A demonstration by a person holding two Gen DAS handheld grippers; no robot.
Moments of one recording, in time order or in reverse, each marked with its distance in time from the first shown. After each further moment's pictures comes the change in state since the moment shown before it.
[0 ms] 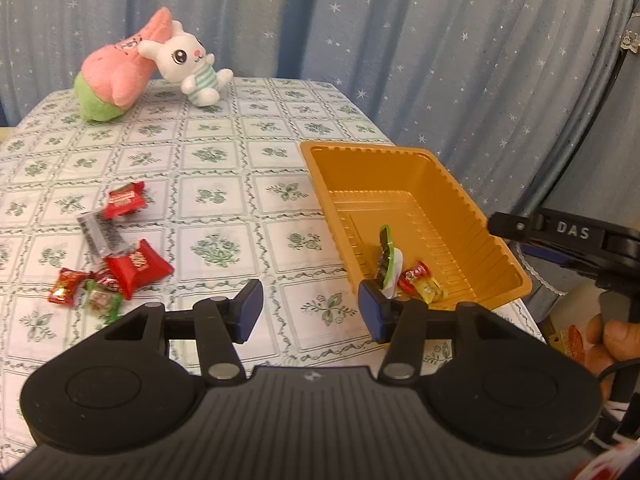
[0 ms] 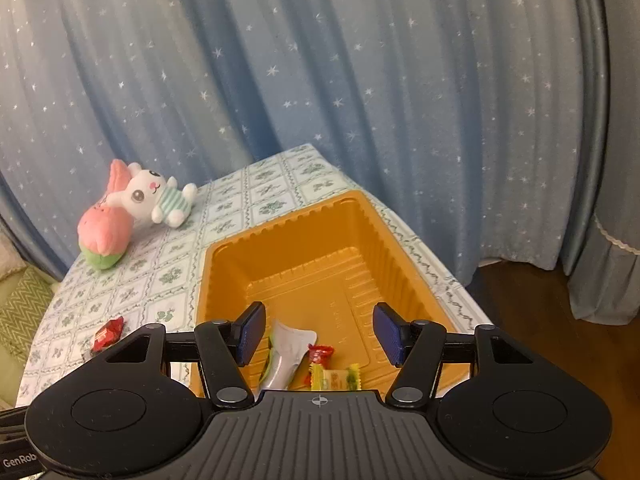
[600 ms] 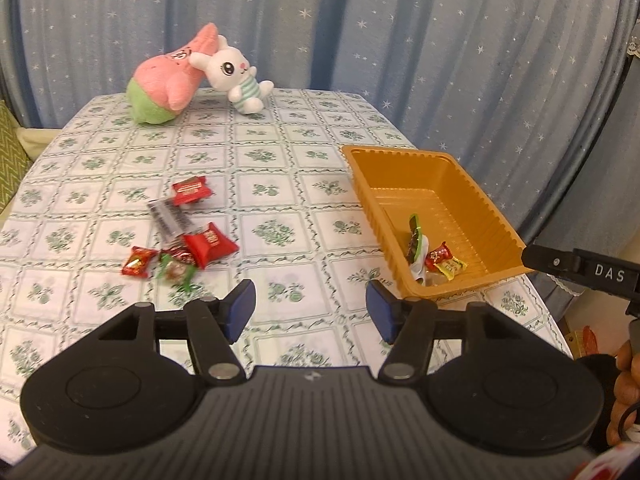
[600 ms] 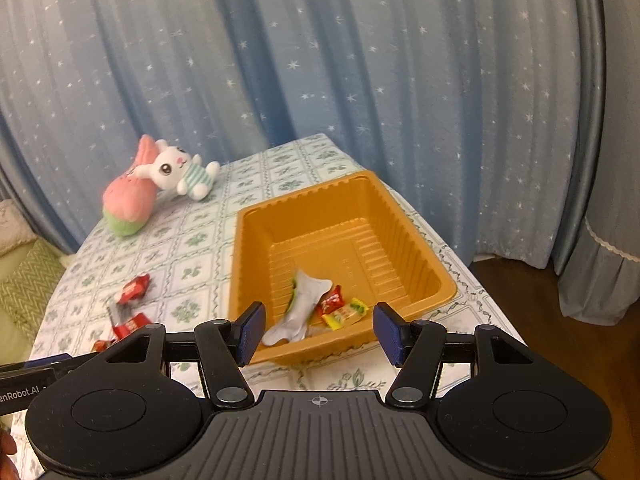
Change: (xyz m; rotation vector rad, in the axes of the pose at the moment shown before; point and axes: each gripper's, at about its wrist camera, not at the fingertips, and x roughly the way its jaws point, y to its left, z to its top) left arm -0.068 0.028 -0.027 -0.013 -0.029 0.071; right arm -0.068 0.035 -0.041 -0.076 0.019 0.013
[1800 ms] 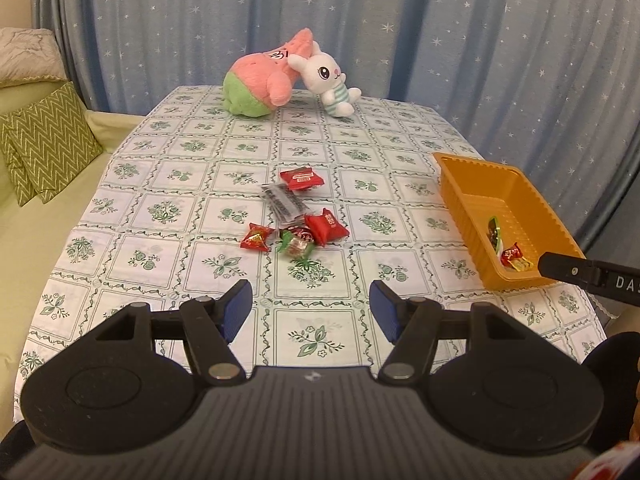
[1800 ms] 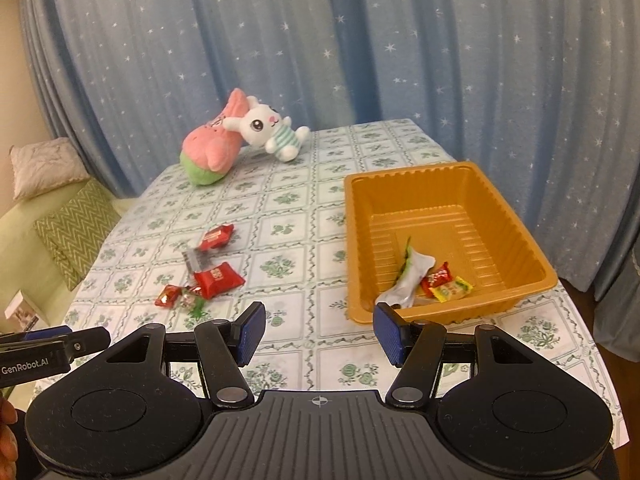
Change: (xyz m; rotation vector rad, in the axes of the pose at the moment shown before) left arm -0.048 0.078 -0.027 -0.085 -0.023 0.151; right arm 0.003 0.089 -0.027 -0.160 0.068 0.127
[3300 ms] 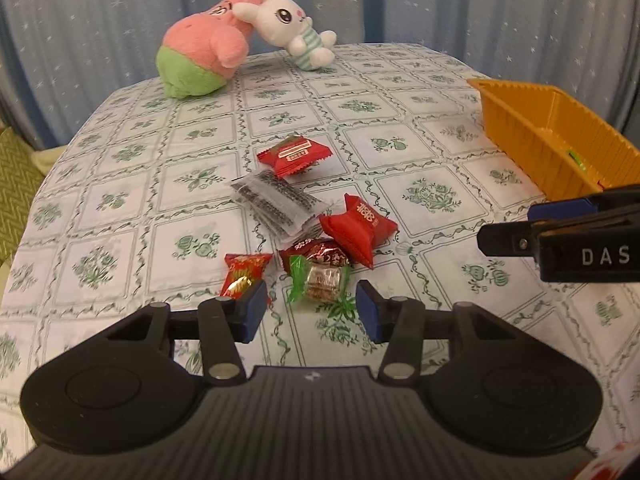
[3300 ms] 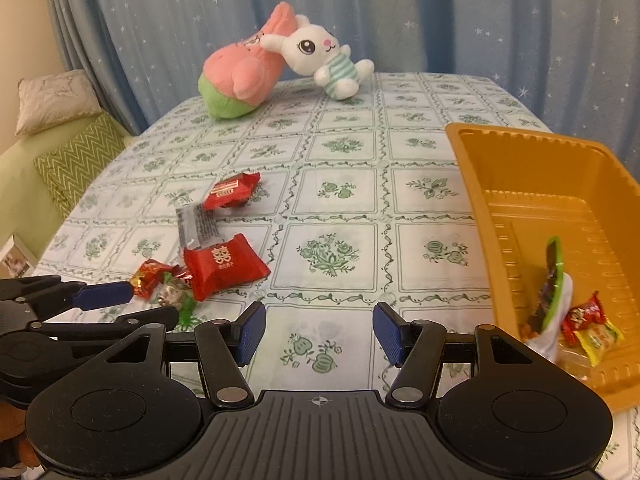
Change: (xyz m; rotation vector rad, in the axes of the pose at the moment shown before) left arm 0.178 0.016 0.015 0.259 0.067 -0.038; right arm 0.185 0.034 0.004 -0.114 0.141 0.058
